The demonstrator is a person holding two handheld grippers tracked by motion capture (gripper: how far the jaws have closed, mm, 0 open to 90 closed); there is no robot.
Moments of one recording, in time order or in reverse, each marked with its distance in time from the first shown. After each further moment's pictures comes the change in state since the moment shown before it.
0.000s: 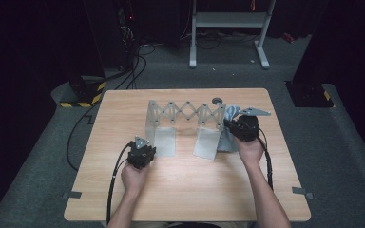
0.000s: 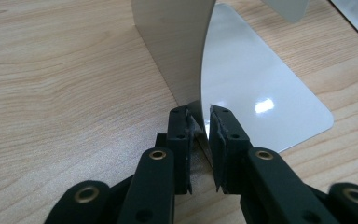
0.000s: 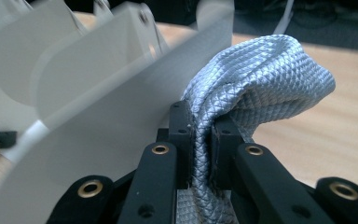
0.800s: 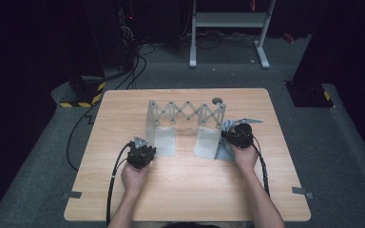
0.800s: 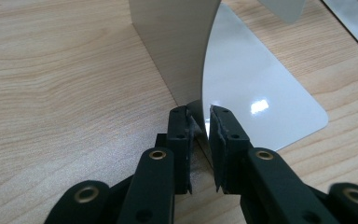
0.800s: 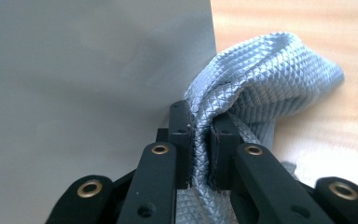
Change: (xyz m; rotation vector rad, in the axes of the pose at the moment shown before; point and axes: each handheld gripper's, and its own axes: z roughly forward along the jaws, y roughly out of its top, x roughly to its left) left arm 0.002 0.000 0.000 0.002 -0.024 -0.021; right arm -0.025 -0.049 0.052 0.118 0.044 0.107
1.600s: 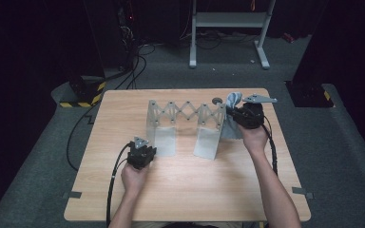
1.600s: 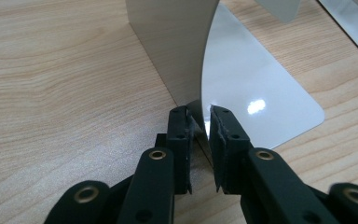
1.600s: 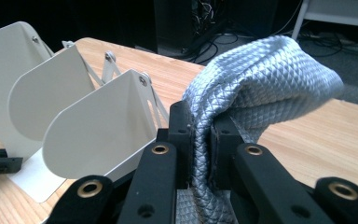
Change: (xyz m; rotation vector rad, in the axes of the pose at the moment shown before) left arm 0.000 -0.001 0.000 0.000 -0.011 0.000; right arm 0.023 0.078 -0.068 -0.187 0.000 -0.168
